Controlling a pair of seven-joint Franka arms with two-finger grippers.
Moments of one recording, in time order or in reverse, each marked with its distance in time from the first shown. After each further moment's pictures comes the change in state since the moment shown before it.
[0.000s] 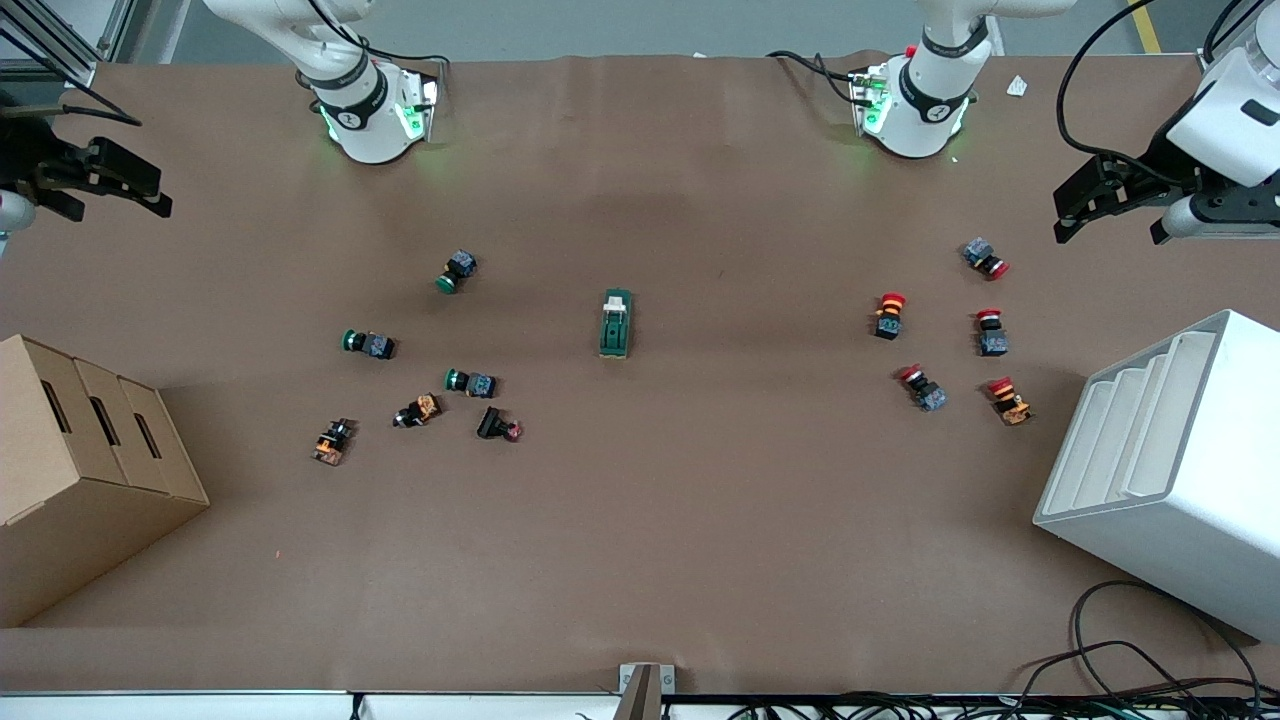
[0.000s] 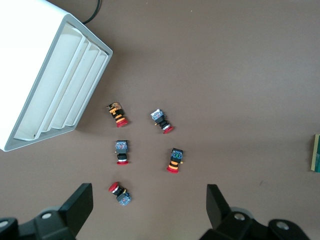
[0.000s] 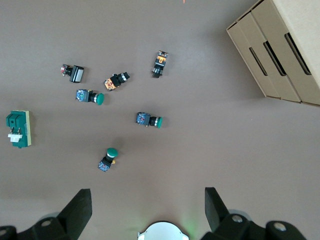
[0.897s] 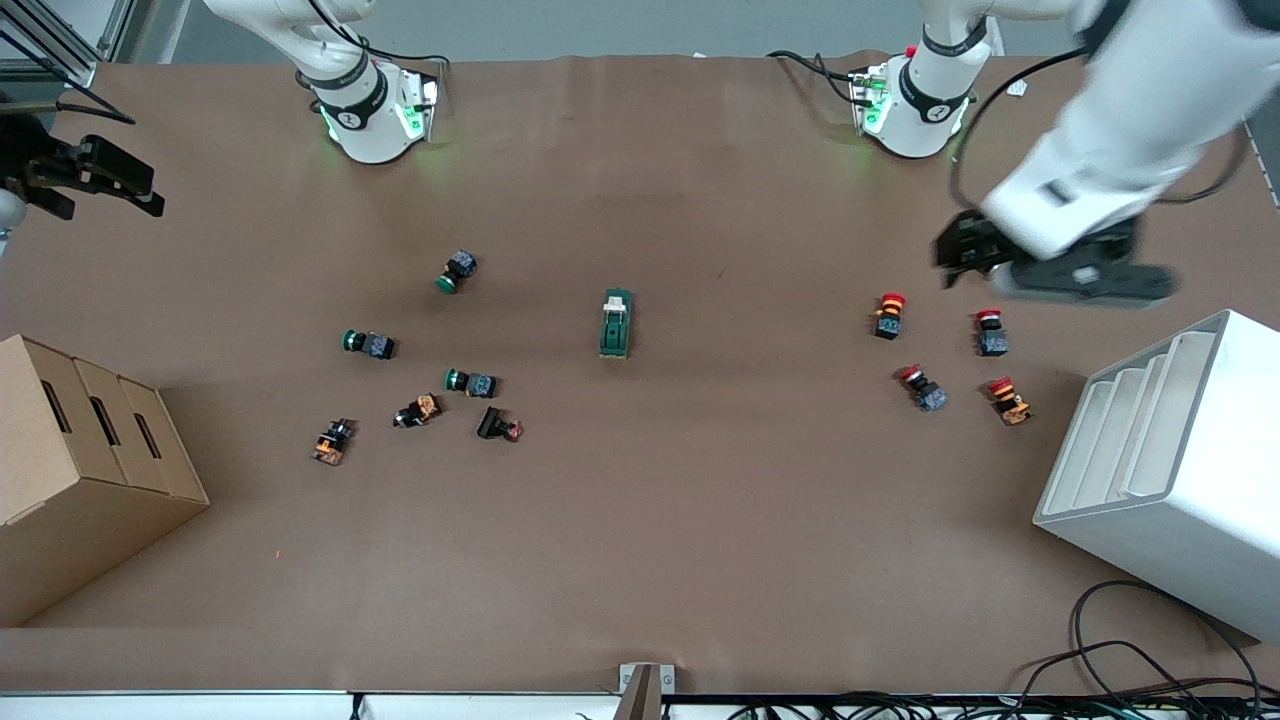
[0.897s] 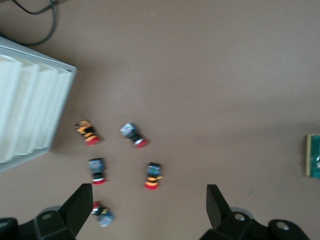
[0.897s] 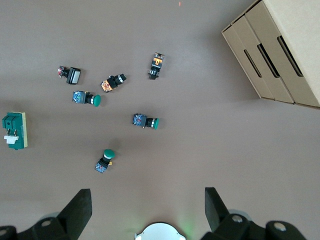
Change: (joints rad) left arm -0.139 0.200 -0.124 0.075 0.084 0.074 -0.189; right arm -0.001 0.001 -0.001 0.009 -0.009 -0.005 -0.001
